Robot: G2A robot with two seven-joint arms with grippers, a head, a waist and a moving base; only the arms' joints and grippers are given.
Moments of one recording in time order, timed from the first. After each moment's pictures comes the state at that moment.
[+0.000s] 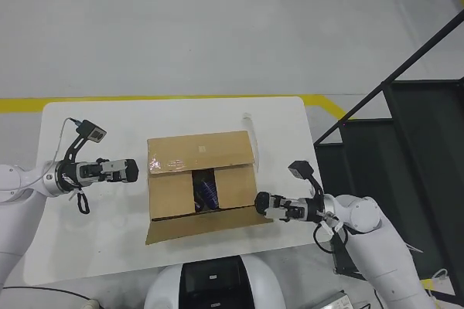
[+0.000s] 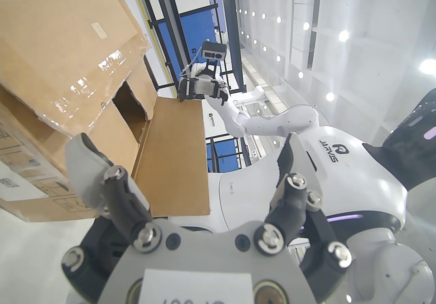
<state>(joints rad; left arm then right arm) 1.02 -0.82 -1.21 -1.31 -0.75 -0.40 -1.42 -1.58 -1.06 1.43 -1.70 0.35 -0.61 1.21</state>
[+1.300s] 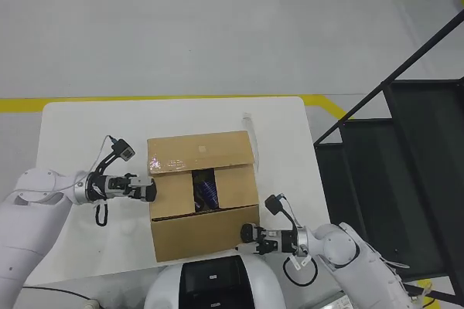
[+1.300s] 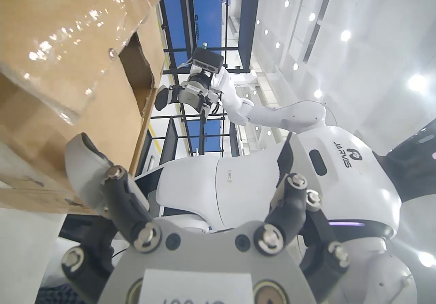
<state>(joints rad) 0.98 -0.88 -1.05 -1.23 -0.70 -0.32 -1.45 -1.69 -1.04 1.25 -1.73 -0.02 -0.61 0.89</state>
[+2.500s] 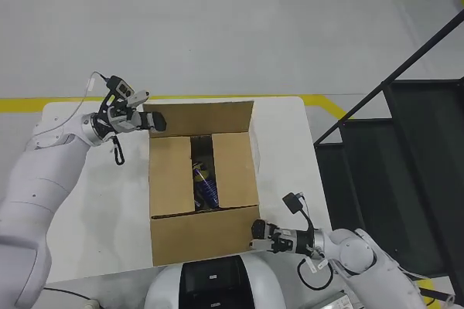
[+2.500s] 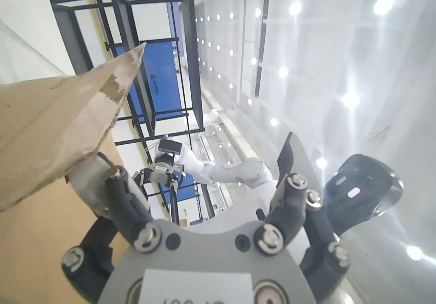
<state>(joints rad) 0.48 -1.15 -0.81 -0.62 -1.00 -0.38 -1.39 -1.79 -0.99 1.35 -1.80 0.05 -0.65 0.83</state>
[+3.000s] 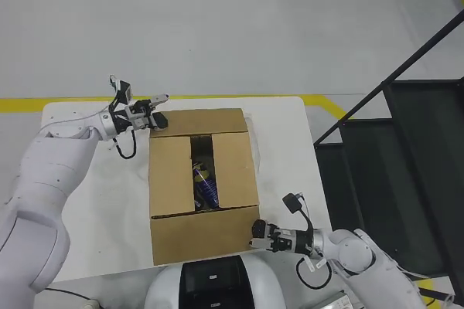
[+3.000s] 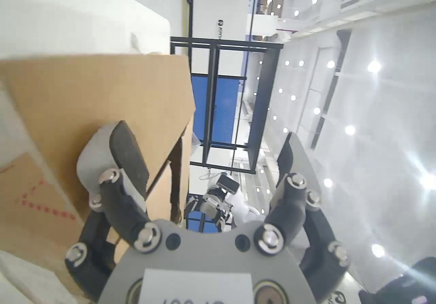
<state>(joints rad) 0.35 -1.27 -0.66 -0.34 -0.67 -0.37 -1.14 -1.78 -0.99 1.33 -1.78 0.03 -0.63 0.81</state>
